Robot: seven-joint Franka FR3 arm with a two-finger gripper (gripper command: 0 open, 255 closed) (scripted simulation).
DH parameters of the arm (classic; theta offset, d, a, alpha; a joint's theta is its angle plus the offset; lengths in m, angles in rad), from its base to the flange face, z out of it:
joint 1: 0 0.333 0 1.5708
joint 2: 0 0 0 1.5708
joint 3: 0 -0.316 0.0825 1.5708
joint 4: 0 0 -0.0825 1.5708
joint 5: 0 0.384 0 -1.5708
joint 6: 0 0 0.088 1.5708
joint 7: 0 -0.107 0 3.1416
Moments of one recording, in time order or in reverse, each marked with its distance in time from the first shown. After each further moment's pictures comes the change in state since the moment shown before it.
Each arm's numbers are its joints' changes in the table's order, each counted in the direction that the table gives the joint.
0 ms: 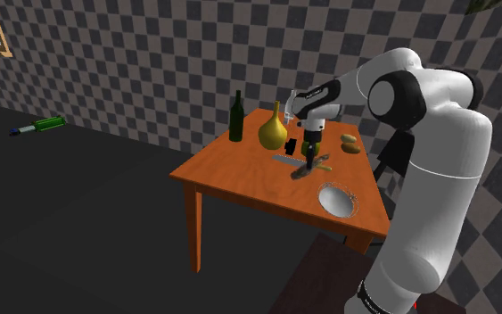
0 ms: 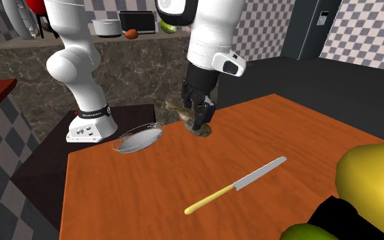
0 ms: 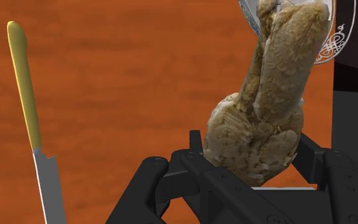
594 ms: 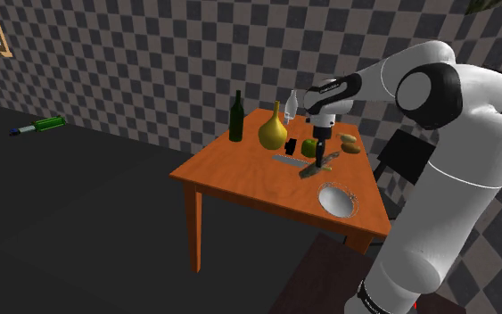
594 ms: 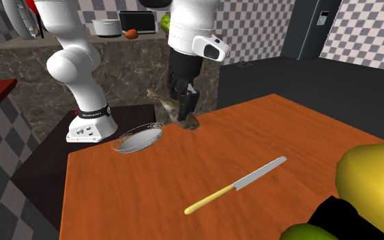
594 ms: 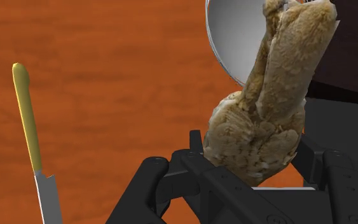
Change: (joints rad) arm 0.006 0.157 0.015 0.083 -0.098 0.044 -0.036
